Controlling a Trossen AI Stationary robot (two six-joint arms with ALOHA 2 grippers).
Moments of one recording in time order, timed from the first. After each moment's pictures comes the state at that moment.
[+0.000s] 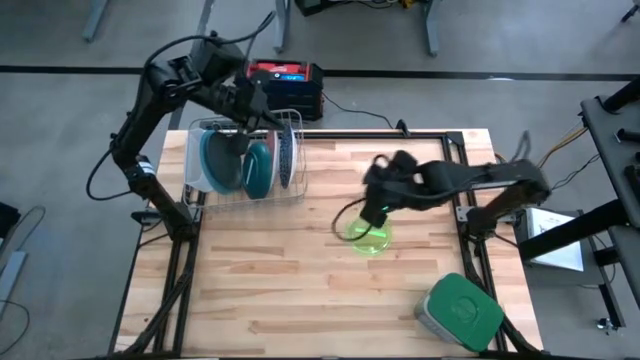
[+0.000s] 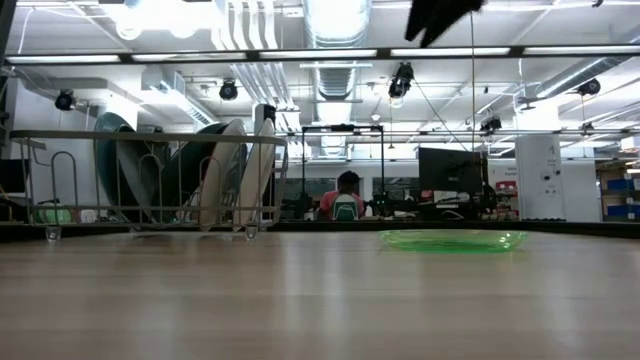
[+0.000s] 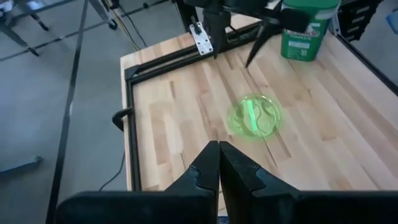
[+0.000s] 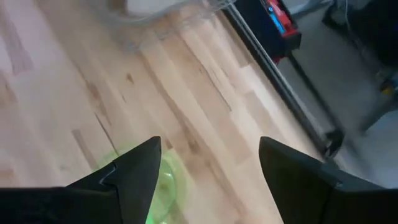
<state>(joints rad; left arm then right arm) 0.53 1.64 2.34 -1.42 0.45 0.69 0.16 1.58 1.69 -1.29 0.58 0.49</state>
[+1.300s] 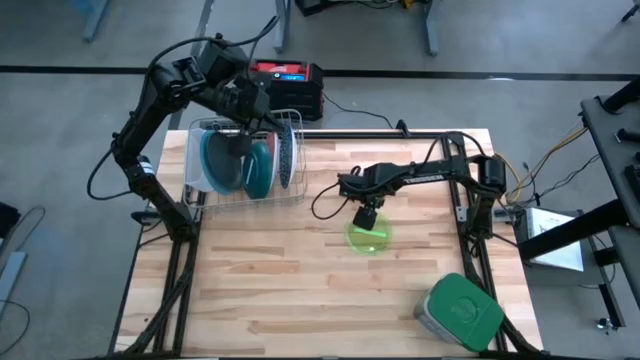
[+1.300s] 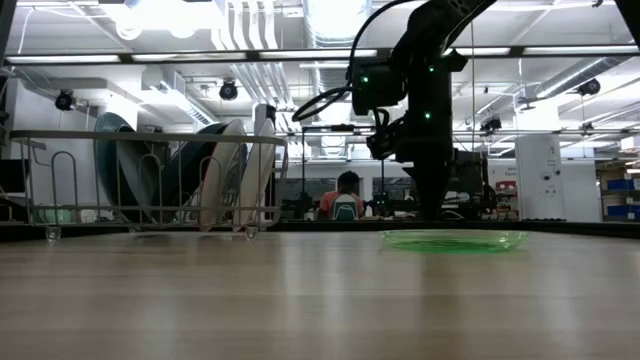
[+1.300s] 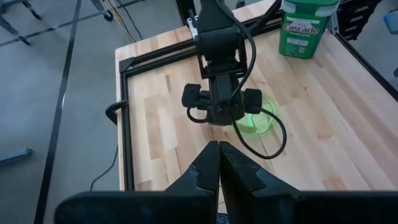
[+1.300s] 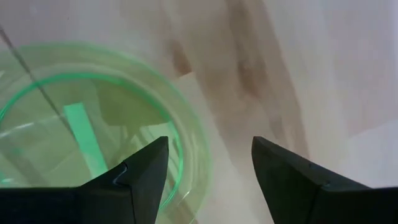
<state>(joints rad) 0.53 1.64 2.31 -1.42 0.45 0.67 -0.17 1.86 1.25 -0.92 0.10 0.21</state>
